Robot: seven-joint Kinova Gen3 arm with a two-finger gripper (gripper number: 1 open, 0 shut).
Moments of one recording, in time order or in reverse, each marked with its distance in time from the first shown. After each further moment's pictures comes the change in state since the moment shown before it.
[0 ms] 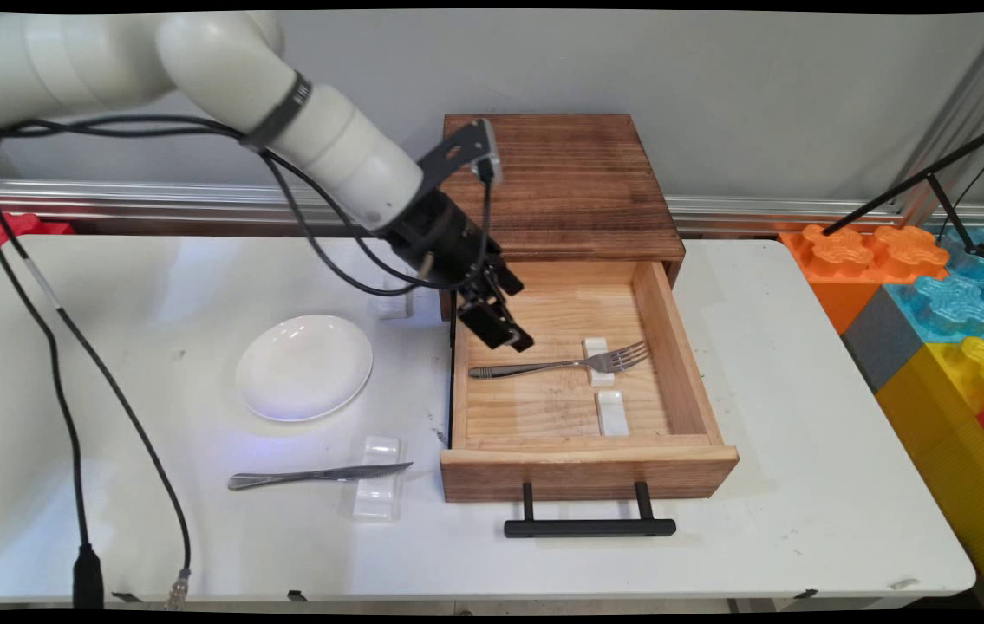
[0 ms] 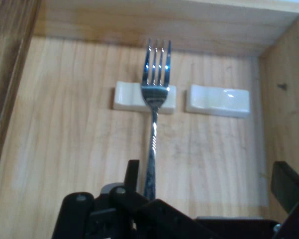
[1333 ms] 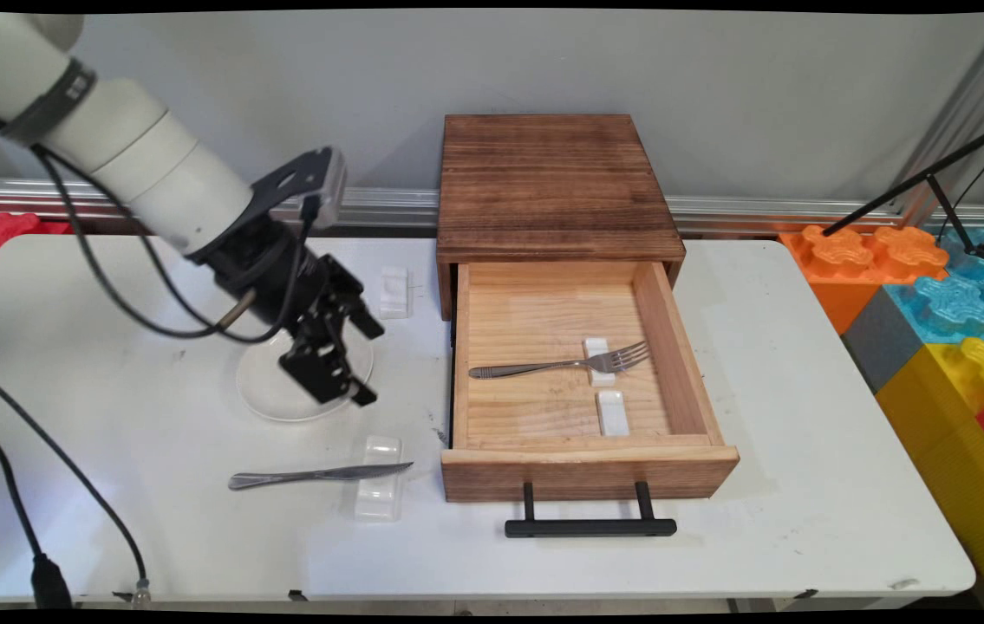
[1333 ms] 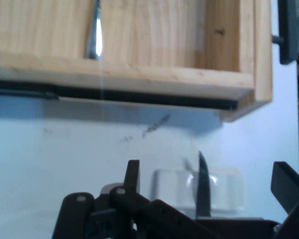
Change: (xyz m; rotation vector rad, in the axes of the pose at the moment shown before) arm -0.085 0.055 -0.091 -0.011 -0.169 -0.004
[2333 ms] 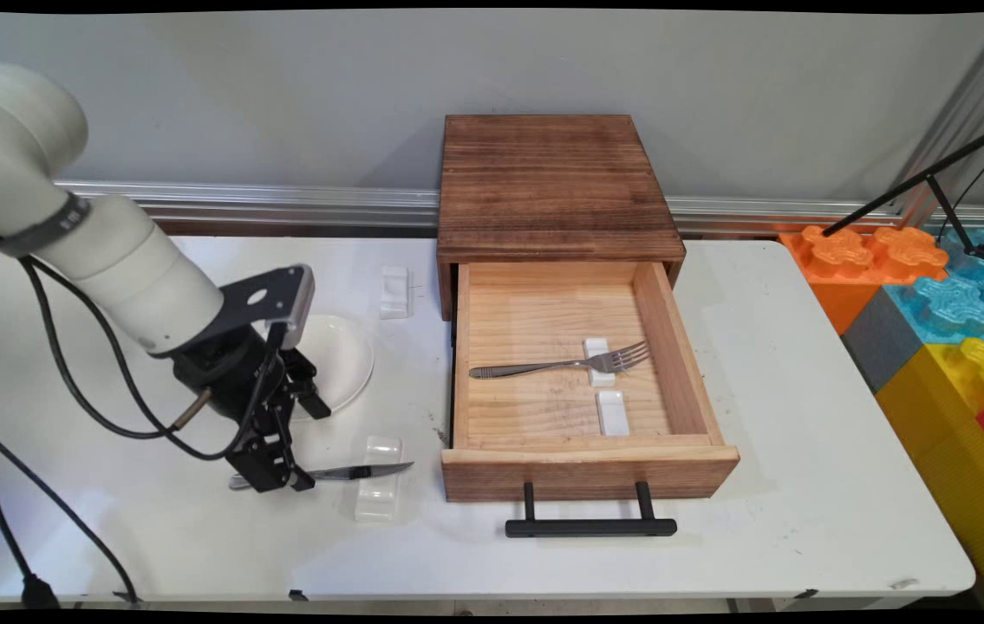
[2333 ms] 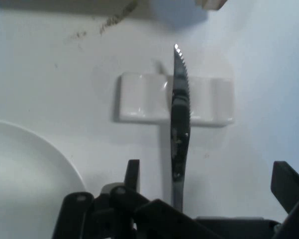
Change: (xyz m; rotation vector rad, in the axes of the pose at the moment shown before) arm -0.065 0.025 0.049 -0.023 -0.162 0.015
